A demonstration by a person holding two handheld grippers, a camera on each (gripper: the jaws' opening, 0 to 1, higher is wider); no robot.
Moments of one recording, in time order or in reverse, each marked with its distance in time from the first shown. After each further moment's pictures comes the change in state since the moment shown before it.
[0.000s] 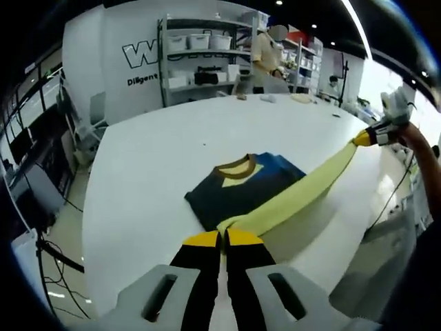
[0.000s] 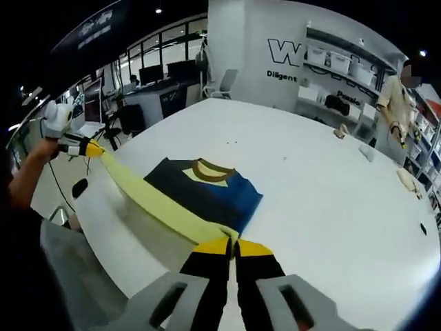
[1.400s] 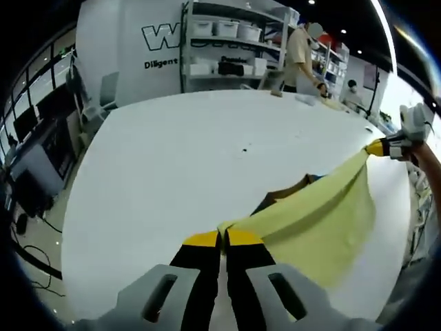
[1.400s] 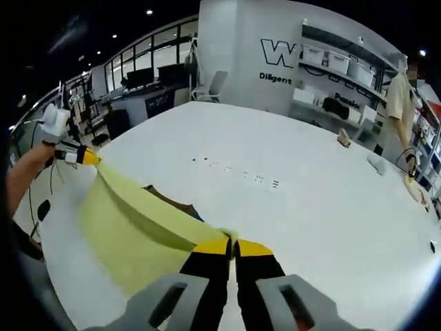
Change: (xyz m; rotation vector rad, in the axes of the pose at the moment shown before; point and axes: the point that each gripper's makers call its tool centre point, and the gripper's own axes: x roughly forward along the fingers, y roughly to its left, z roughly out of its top) left arm 0.173 0.086 0.030 -0.124 0.056 0.067; right arm 0.170 -0.074 0.051 0.011 -0.021 -0.037
